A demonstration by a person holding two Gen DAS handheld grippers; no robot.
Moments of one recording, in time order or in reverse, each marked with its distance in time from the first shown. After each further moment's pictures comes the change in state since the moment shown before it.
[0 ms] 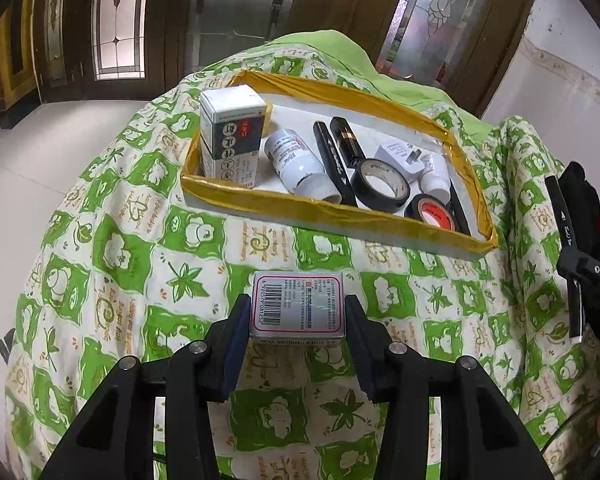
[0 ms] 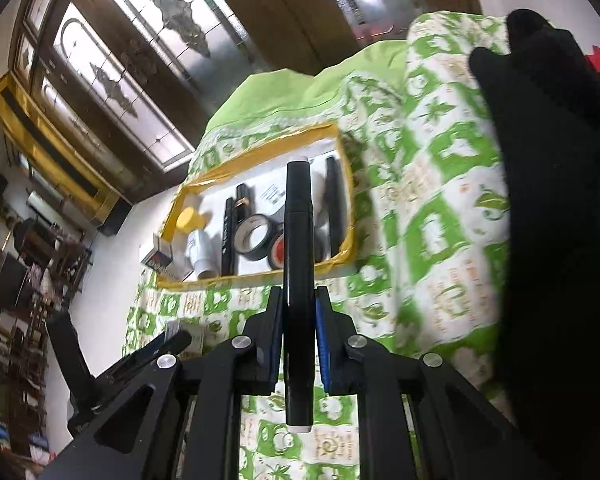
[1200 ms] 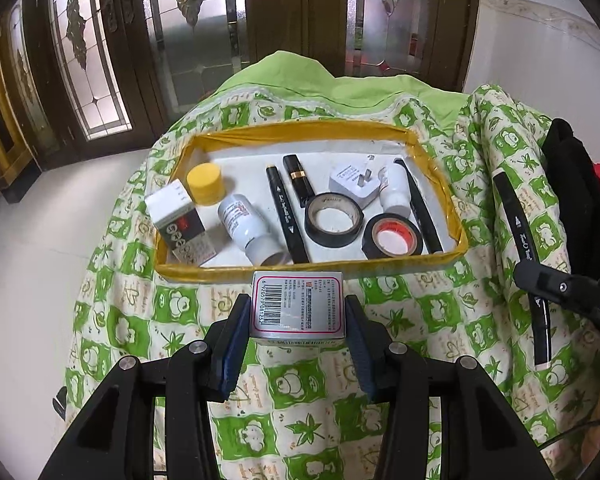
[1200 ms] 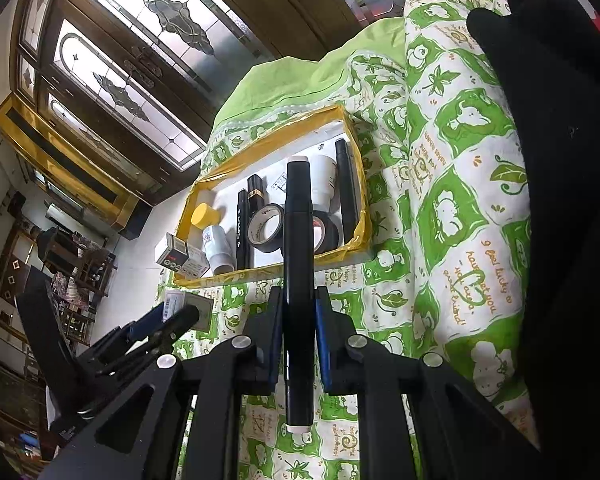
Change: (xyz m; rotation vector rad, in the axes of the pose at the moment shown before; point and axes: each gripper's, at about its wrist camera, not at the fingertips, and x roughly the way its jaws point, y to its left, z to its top) left arm -0.023 -0.066 0.037 0.220 -0.021 0.106; right arm 0.015 0.000 -0.005 0.051 0.043 0.098
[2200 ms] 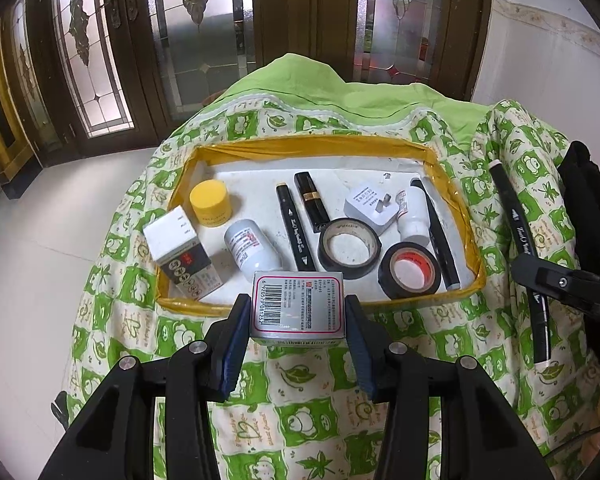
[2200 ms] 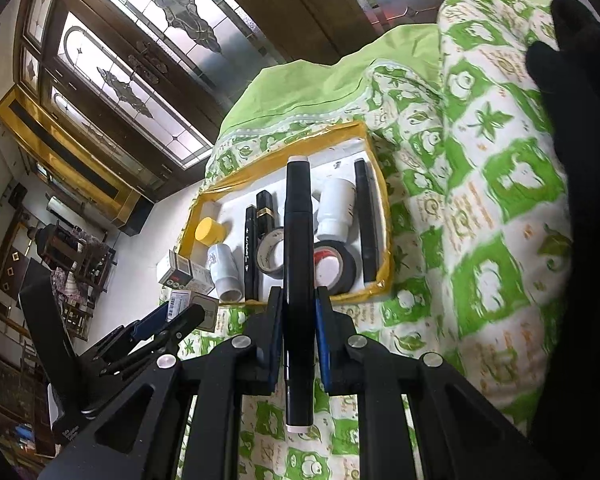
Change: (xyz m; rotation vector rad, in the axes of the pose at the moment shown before) left arm 0.019 0.010 0.030 -0.019 0.003 0.003; right arm 0.023 0.015 0.031 -0.033 0.006 0.005
